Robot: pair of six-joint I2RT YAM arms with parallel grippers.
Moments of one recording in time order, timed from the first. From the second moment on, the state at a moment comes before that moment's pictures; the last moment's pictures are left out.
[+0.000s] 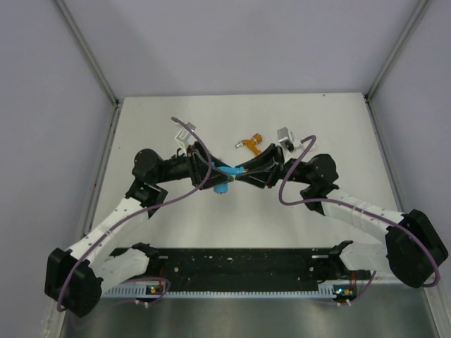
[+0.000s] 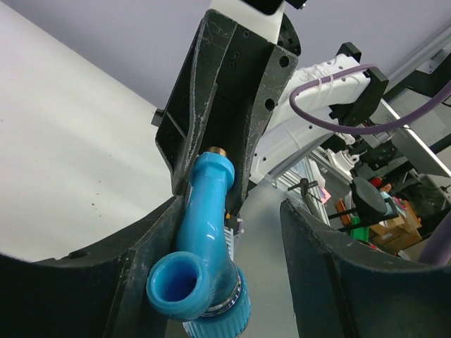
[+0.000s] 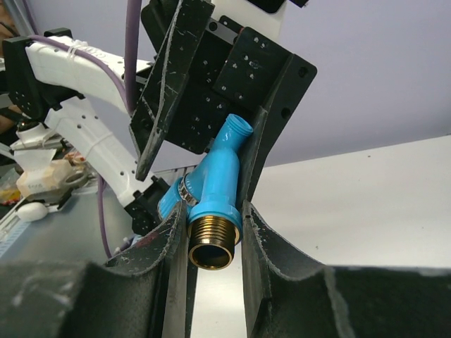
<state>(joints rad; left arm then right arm) -0.46 1.01 0.70 0.60 0.97 -0.92 0.64 1.22 0.63 1.06 -0.83 0.55</state>
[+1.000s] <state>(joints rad) -0.47 0.90 0.72 0.25 0.82 -0.69 0.64 1.21 0.64 0.87 -0.80 0.42</state>
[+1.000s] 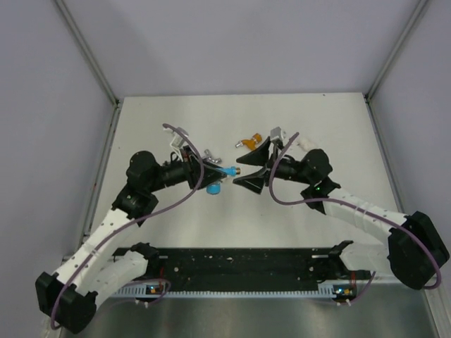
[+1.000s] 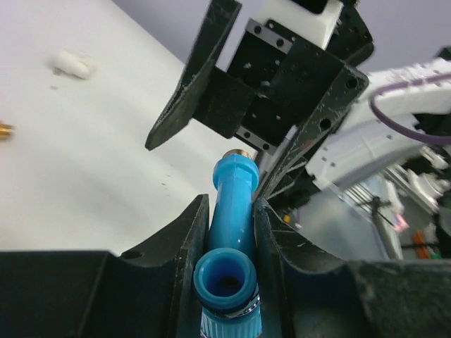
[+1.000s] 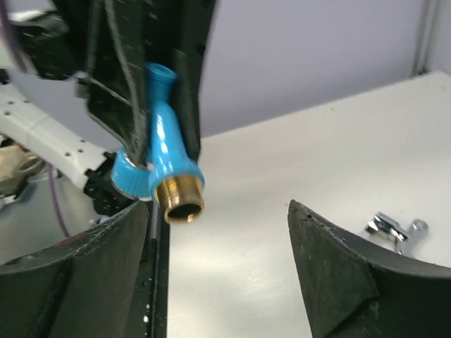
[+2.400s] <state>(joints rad) -0.37 0.48 0.78 -0.52 -0.15 -0.21 0.75 1.95 1.26 -0.20 -0.46 -0.10</state>
